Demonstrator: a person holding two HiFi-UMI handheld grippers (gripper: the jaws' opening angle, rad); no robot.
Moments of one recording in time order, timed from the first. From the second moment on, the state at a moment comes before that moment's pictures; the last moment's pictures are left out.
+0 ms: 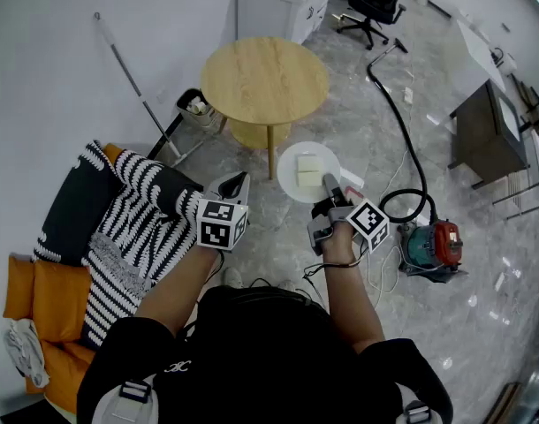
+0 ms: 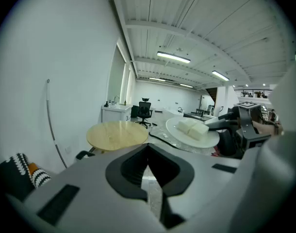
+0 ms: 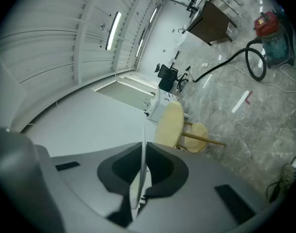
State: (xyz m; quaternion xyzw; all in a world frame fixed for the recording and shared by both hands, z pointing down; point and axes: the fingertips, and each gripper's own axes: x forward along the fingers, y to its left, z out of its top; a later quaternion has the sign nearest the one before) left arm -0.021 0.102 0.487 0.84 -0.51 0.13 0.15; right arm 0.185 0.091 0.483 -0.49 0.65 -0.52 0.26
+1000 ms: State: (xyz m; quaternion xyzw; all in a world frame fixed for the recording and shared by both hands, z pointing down) left arm -0.042 0.092 0.492 0.84 -0.51 0.13 0.16; right arm 0.170 0.076 0.482 -0.48 0.65 -0.51 0.29
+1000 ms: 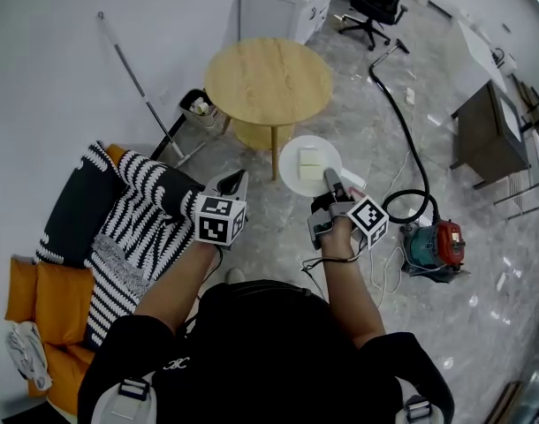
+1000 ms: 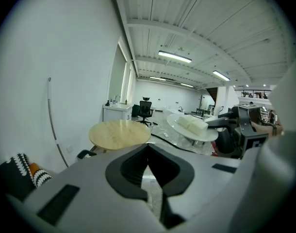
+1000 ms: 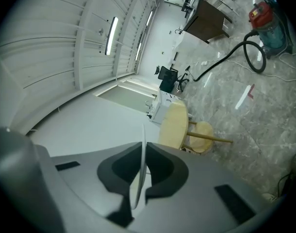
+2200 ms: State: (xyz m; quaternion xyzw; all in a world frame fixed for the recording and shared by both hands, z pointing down) left arm -0.112 0.074 0.509 0.84 -0.50 0.11 0.18; right arm 0.114 0.079 0.502 -0.50 0.63 -0.51 0.30
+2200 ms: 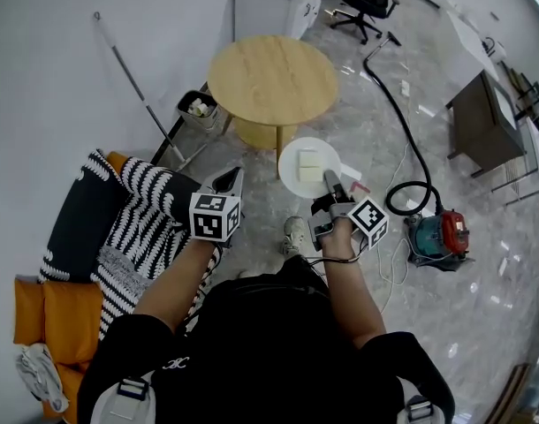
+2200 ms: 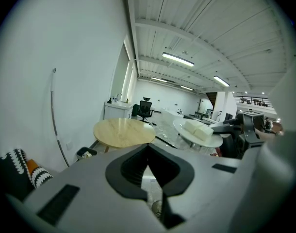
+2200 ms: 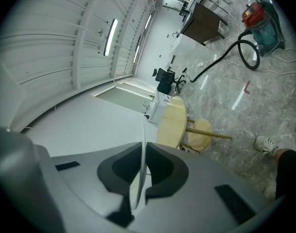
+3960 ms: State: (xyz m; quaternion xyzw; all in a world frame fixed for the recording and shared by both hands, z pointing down) left arm -0.036 -0.180 0.489 0.83 -0.52 0.12 0.16; right arm 0.175 -0.202 0.513 -0.46 0.65 -0.55 0.26
